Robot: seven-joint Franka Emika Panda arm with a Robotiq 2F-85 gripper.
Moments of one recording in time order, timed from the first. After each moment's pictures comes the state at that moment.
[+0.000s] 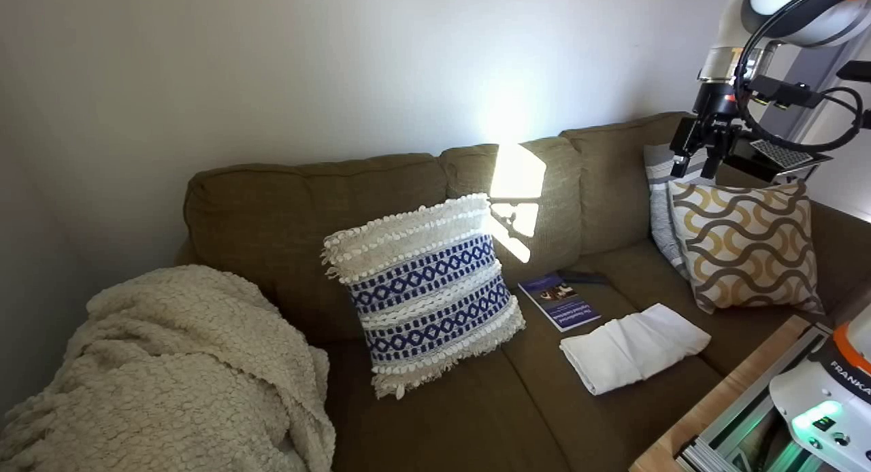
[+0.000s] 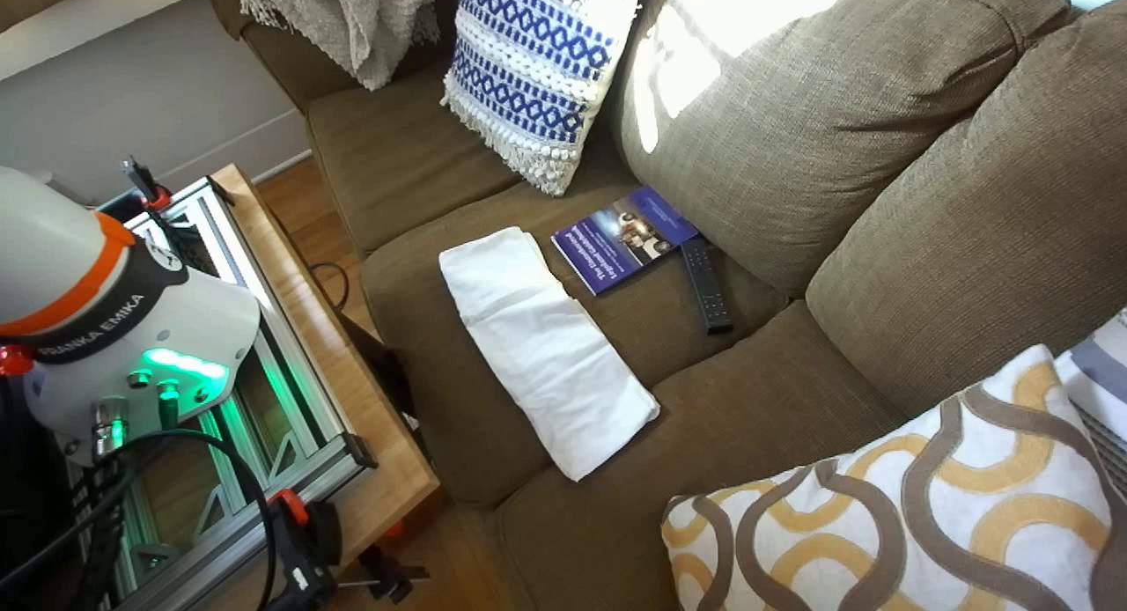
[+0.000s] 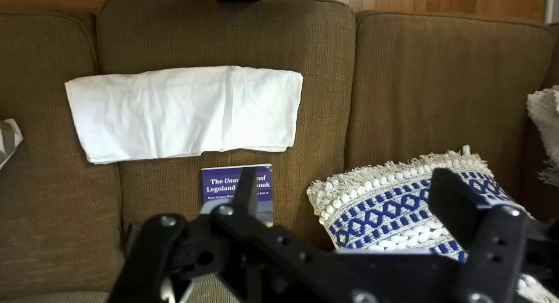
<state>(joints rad) -0.02 -0.51 -0.11 -2.54 0.11 1.86 -0.03</state>
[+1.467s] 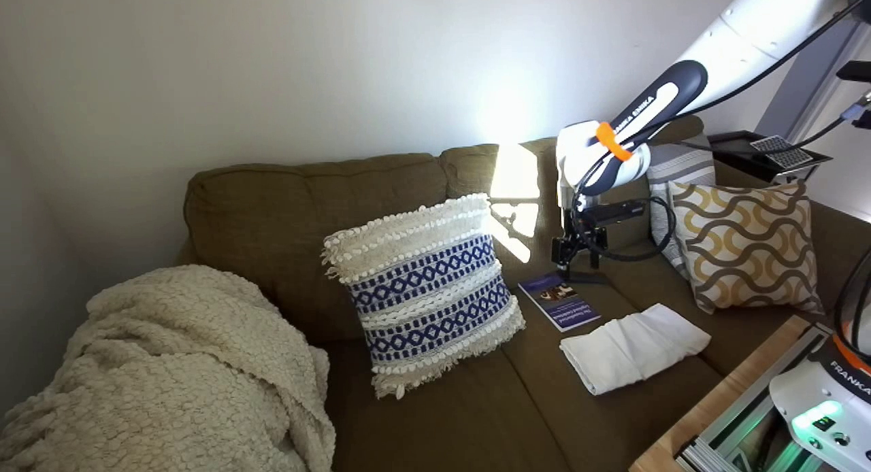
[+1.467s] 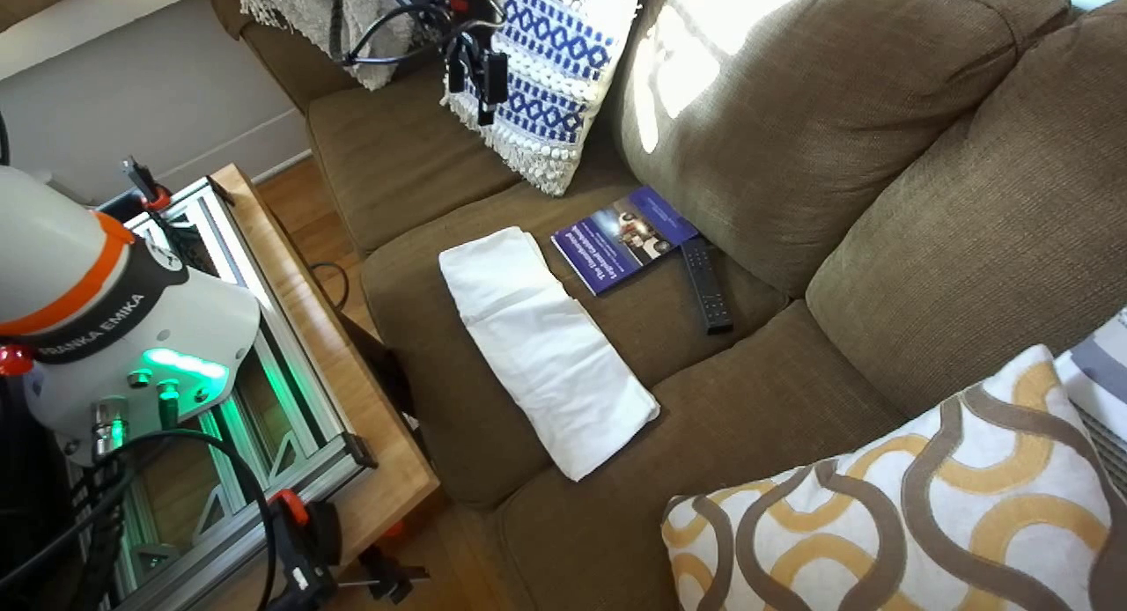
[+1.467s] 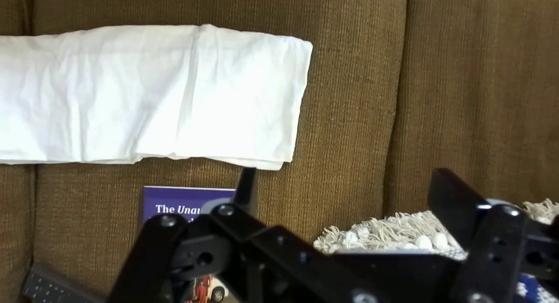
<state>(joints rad) 0.09 0.42 0.07 -2.25 0.05 2.32 0.19</state>
